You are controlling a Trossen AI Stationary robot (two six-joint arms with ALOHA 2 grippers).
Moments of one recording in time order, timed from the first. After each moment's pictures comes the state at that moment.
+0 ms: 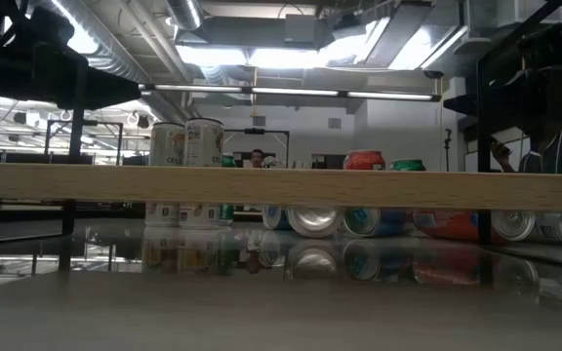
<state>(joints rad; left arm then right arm) -0.03 0.05 0.01 0.10 -0.45 0.19 -0.16 0.02 0.01 0.03 0.09 -0.27</state>
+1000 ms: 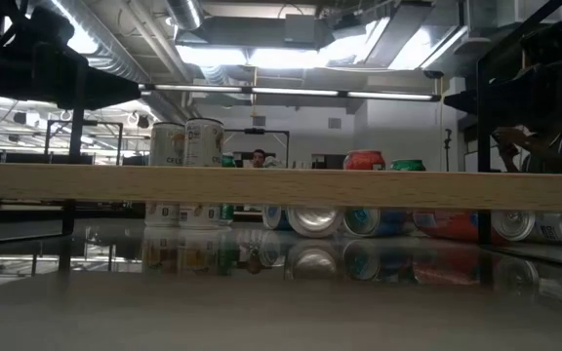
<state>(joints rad) -0.03 0.05 0.01 0.10 -0.45 0.19 -0.16 0.02 0.01 0.05 0.01 -0.25</state>
